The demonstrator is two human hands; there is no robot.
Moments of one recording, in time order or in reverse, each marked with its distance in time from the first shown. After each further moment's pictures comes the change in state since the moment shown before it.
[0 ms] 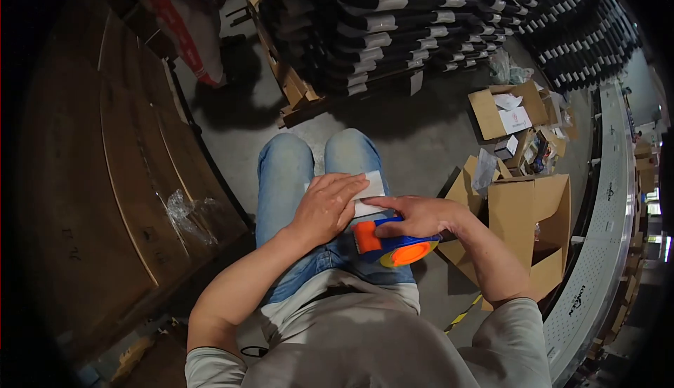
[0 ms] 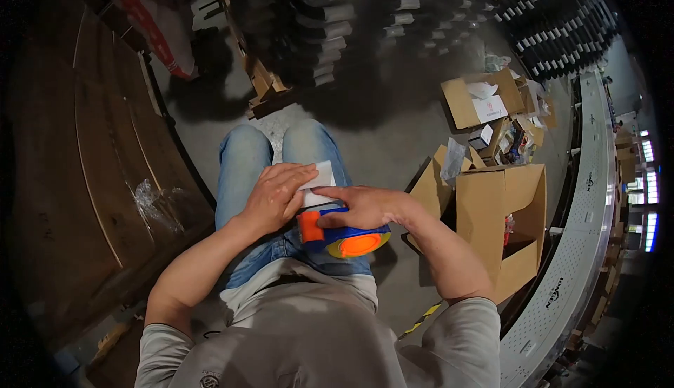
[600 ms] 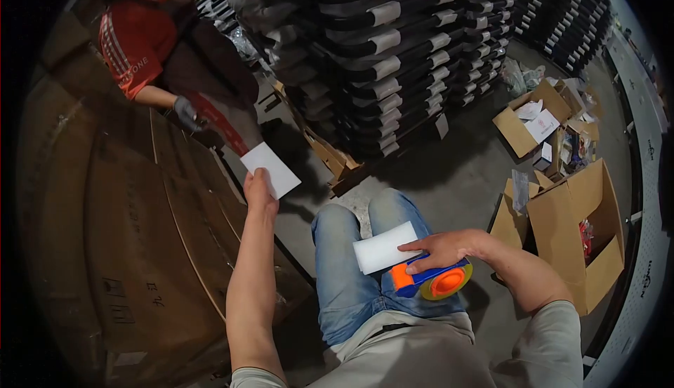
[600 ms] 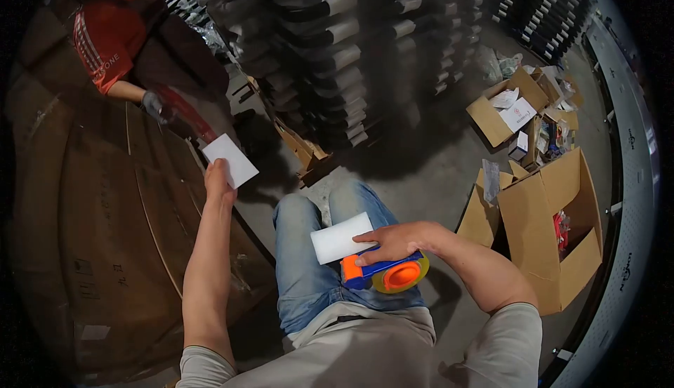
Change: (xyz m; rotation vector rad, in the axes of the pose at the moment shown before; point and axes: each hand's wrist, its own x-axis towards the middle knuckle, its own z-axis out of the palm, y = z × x) left_hand 0.059 -0.190 -0.157 -1.027 0.900 -0.776; right_hand 0.012 0.008 0.005 -0.037 0.013 -0.090
